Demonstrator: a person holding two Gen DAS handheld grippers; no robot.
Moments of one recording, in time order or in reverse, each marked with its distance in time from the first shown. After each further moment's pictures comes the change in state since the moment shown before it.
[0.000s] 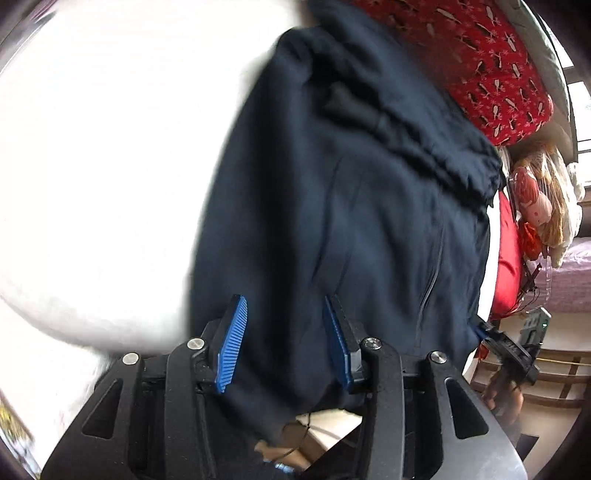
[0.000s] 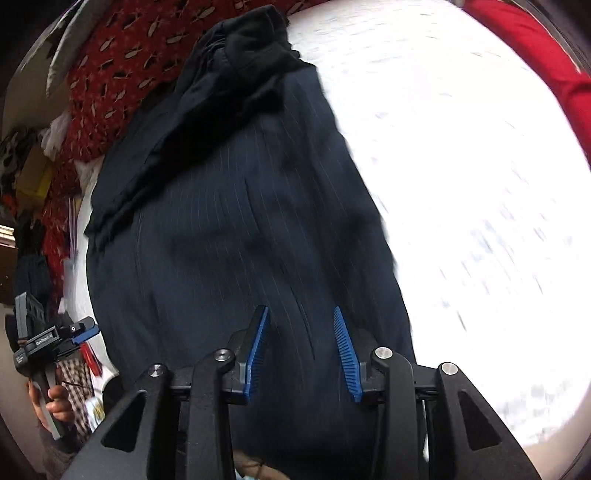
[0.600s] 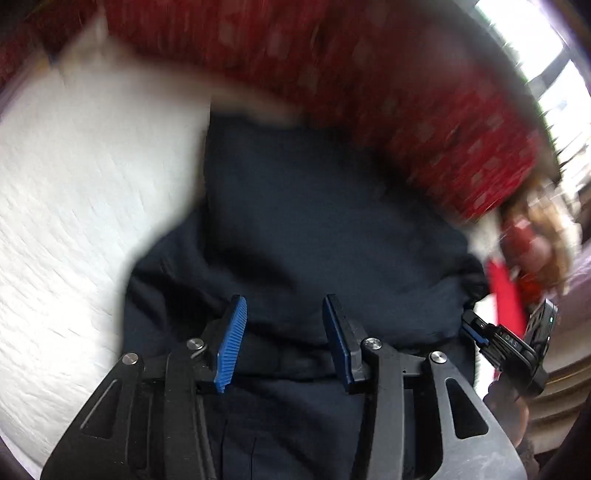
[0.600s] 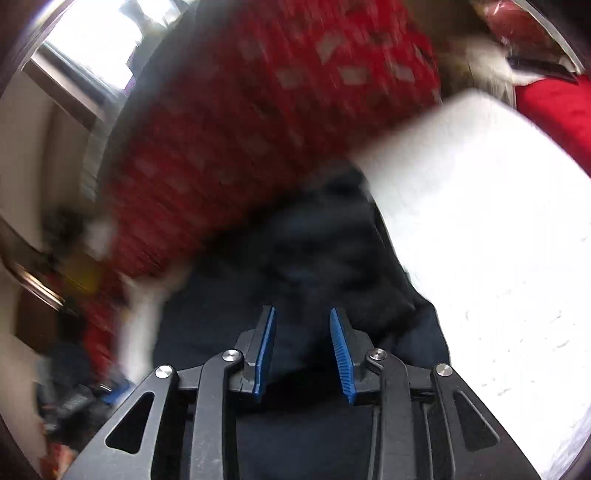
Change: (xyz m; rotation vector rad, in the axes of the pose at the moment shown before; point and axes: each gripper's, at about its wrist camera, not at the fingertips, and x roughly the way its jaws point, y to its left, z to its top) left arm 0.050 -0.101 0.142 0.081 -0.243 0.015; right arm 0.038 0.053 0.154 0.043 -0.369 0.123
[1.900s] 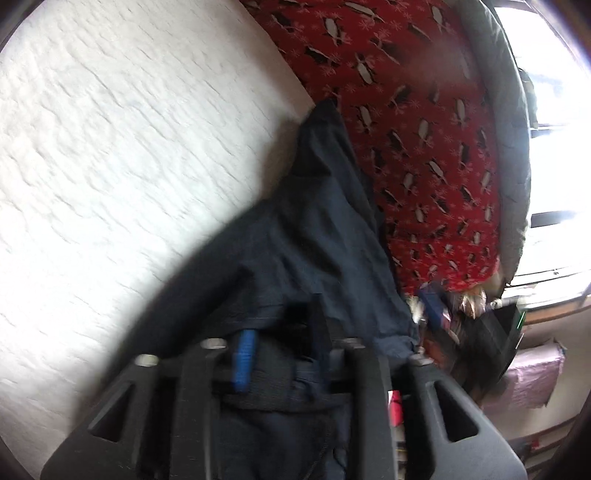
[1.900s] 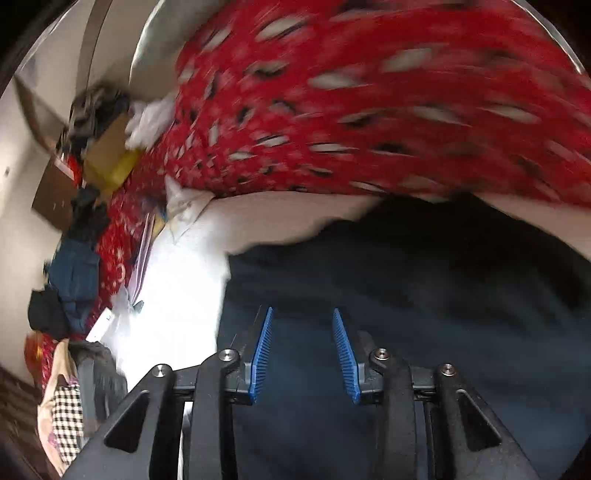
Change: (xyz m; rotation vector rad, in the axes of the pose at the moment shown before) left arm -0.004 0.077 0.012 -0.419 -0.054 -0.410; right arm 0.095 0.189 0.049 -0.356 0.229 0.197
